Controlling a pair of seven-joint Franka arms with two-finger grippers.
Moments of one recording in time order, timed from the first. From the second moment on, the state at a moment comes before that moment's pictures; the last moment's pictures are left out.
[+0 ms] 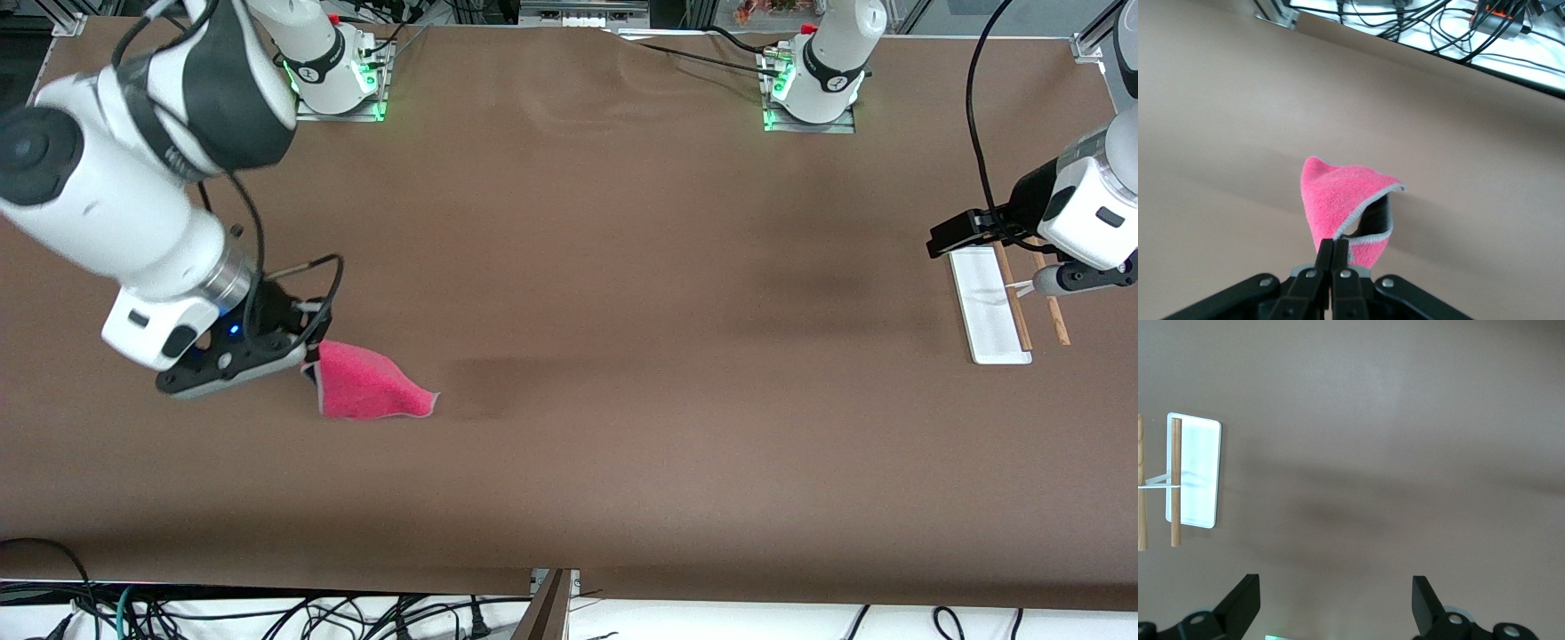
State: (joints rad) left arm 0.02 0.13 -0.07 -1.49 -0.03 1.49 -0.26; right arm 0.32 0.46 0.02 -1.13 0.02 1.74 0.05
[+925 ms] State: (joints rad) left arm 0.00 0.12 -0.09 -1.69 -0.32 1.79 0.07; right arm 0.73 0.46 0.03 -1.11 0.02 1.85 0.69
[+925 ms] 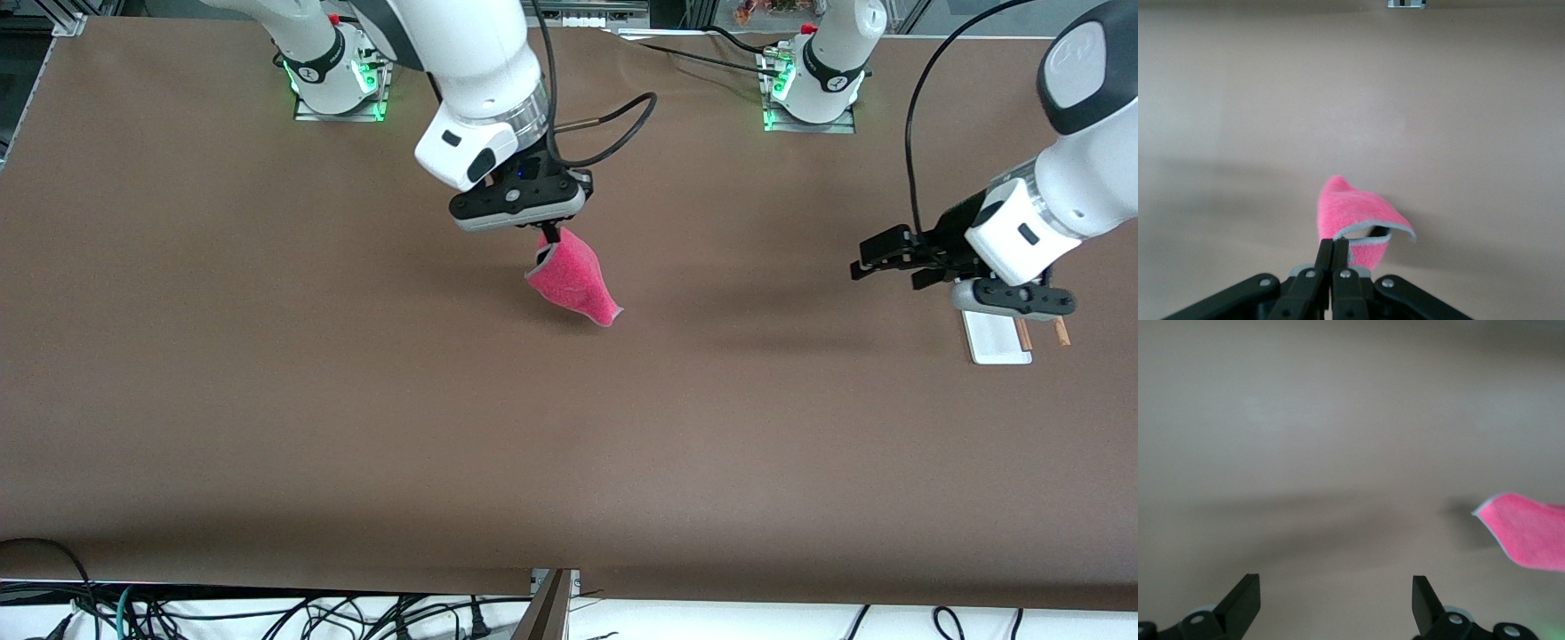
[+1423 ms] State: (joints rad) left arm 0.00 0.11 -0.11 -1.92 -0.59 2.06 0.60; right arm 0.83 0.51 0.03 -1.11 0.02 1.94 0.86
